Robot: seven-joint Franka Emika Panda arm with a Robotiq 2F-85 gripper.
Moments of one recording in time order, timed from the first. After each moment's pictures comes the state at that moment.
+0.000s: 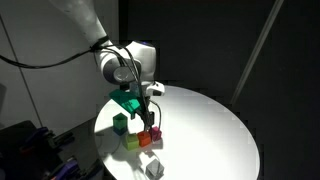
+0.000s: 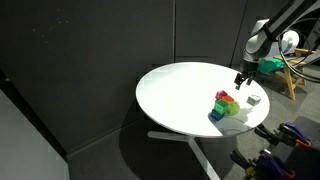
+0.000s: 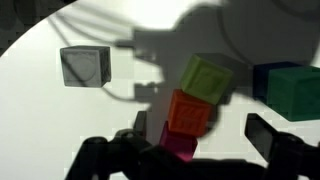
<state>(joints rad) -0.27 0.23 -0.12 -2.43 0.03 2.65 -0.25</state>
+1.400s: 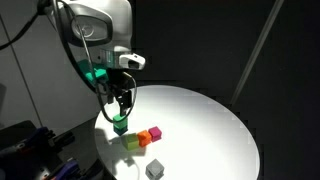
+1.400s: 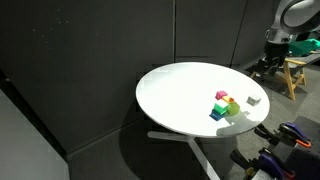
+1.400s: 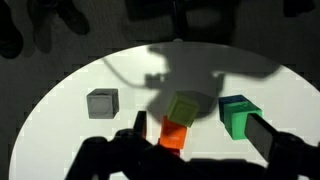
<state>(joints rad) -0.21 -0.27 -0.19 -2.67 -0.11 2.36 -0.10</state>
